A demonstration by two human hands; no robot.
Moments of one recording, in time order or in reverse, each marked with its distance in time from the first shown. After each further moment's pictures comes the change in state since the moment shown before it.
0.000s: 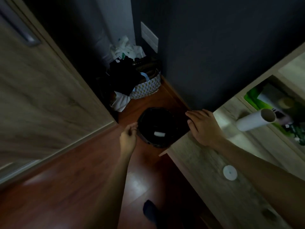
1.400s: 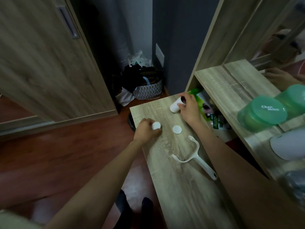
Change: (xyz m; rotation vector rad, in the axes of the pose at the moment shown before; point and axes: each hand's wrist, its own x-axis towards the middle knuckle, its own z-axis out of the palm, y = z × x) left_hand -0.266 0.154 0.153 0.387 -0.002 0.127; right_hand -0.128 0.120 -0.097 0.655 0.307 -0.017
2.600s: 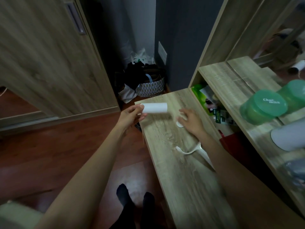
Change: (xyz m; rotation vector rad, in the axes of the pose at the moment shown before) left_hand -0.015 -0.014 -0.080 -1.093 -0.033 -0.284; right_hand -0.057 0.029 0.013 -0.054 -0.249 0.116
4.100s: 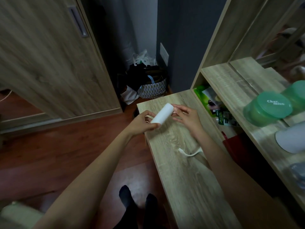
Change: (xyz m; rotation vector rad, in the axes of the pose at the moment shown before) left_hand -0.009 -0.004 0.012 0.698 -0.248 0.049; right_hand -0.020 -0.064 -0.007 0.859 -0.043 0.047
